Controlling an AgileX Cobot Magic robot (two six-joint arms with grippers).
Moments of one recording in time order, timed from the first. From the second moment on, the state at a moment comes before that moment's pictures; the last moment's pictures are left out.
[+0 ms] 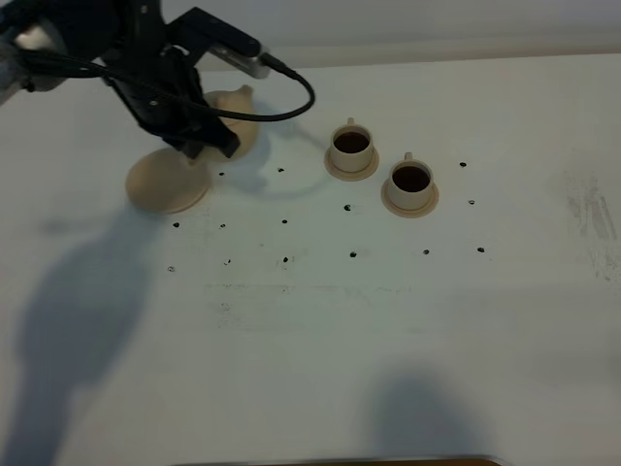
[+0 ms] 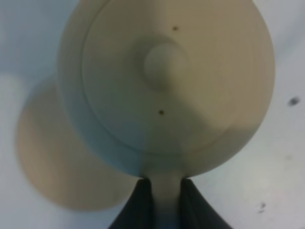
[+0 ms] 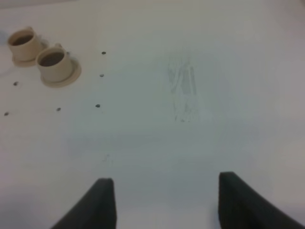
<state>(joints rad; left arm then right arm) -0.32 2.05 -1.69 0.02 0.94 0.22 -0.01 -0.01 -0.52 0.03 1.12 0.08</state>
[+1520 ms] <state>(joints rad) -0.11 1.97 -1.25 -0.06 0.53 0.25 -0.01 -0.01 -0.52 0.04 1.12 0.08</state>
